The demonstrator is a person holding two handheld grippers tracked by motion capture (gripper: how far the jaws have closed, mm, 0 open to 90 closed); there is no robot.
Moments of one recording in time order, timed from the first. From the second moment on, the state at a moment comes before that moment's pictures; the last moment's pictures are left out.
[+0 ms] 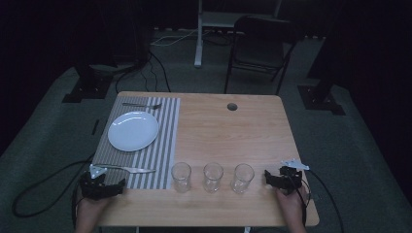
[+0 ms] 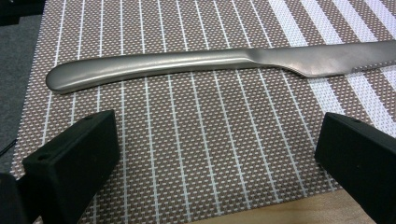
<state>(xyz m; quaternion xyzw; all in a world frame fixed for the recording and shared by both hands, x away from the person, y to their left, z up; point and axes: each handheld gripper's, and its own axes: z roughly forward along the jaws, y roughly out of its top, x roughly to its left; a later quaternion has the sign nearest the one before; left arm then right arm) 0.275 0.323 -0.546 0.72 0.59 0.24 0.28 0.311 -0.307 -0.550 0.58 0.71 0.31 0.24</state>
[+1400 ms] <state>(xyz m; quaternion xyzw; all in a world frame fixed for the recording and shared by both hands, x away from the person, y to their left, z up) 0.261 0.307 -0.528 0.75 0.55 0.21 0.32 0.311 -0.307 -0.550 0.58 0.71 0.31 0.24</state>
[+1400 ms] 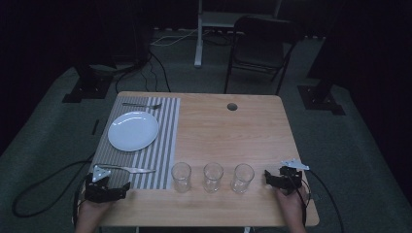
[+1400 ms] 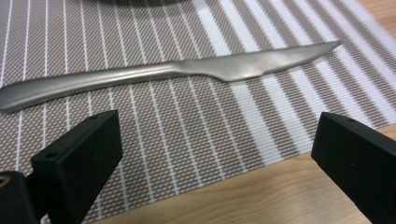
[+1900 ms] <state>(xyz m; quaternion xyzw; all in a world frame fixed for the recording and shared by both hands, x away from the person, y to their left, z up) 0.257 0.292 -0.518 0.76 0.52 0.20 0.34 0.311 -0.307 -0.550 0.58 0.71 0.31 0.24</state>
